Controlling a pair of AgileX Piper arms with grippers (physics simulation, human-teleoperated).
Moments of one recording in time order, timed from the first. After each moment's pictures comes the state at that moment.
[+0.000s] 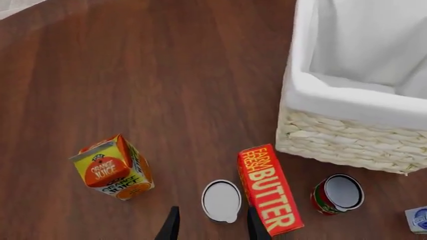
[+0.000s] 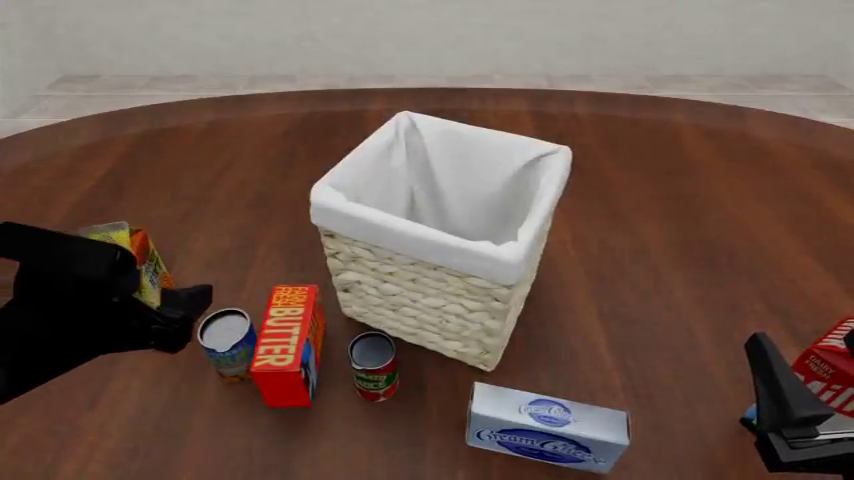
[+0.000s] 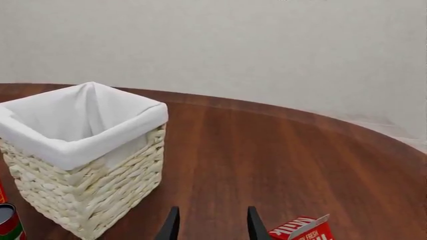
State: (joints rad) left arm -0.17 0.90 -0.44 0.18 0.09; right arm 0.04 0.03 0.00 -0.02 -0.09
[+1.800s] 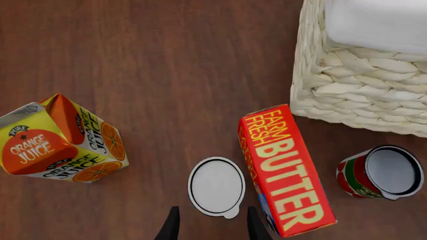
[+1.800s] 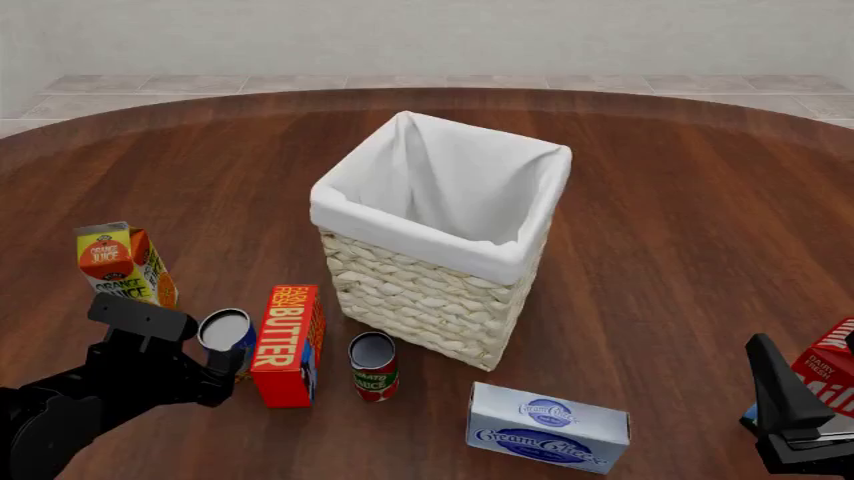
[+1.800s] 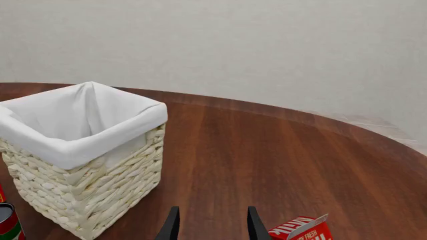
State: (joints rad) left arm -0.17 1.27 -0.25 -0.23 0.10; right arm 0.04 0.02 0.00 -0.01 -0.09
